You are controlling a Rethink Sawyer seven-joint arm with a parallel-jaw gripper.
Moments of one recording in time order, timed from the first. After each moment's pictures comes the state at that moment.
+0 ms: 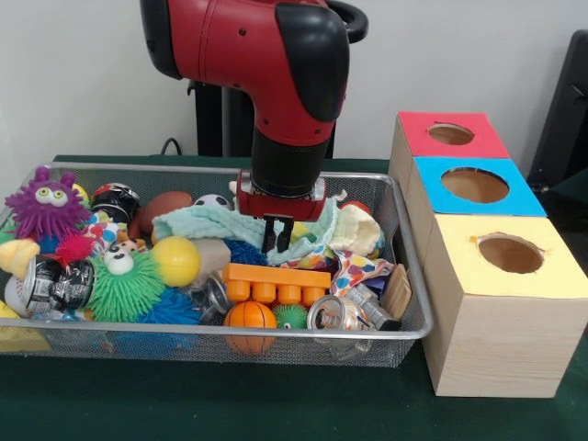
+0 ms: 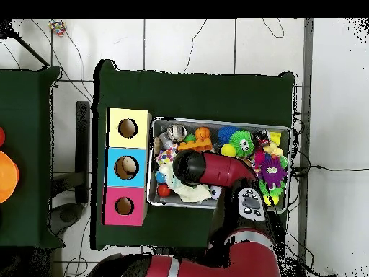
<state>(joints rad) -0.20 -0.42 -0.10 1.58 -0.07 0.47 1.57</state>
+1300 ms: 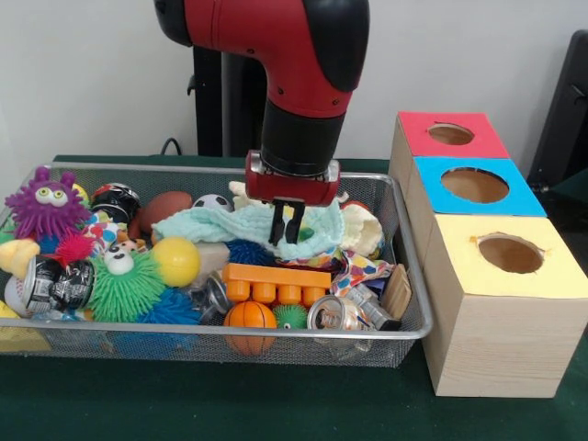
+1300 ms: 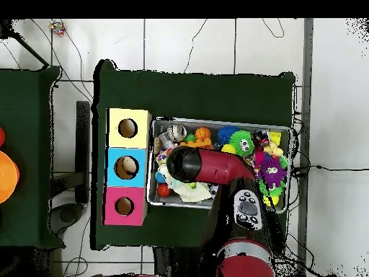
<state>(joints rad) -0.17 -0.49 -0.11 1.58 -0.07 0.48 1.57</state>
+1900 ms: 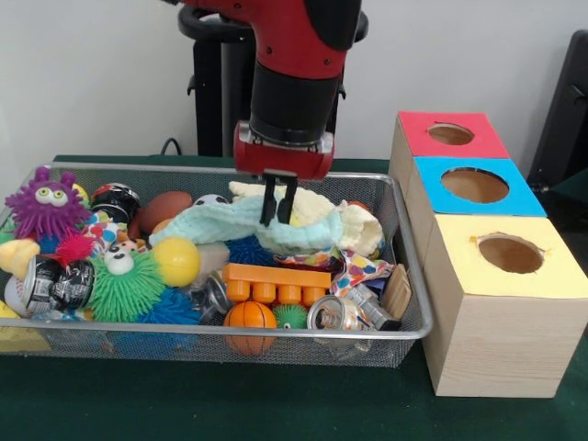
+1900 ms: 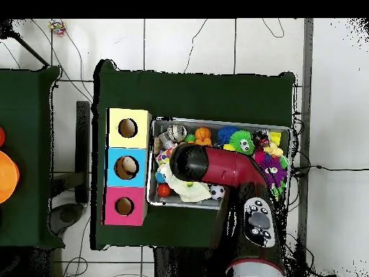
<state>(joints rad) -0.20 -0.60 -0.10 1.61 -0.07 0.50 1.57</state>
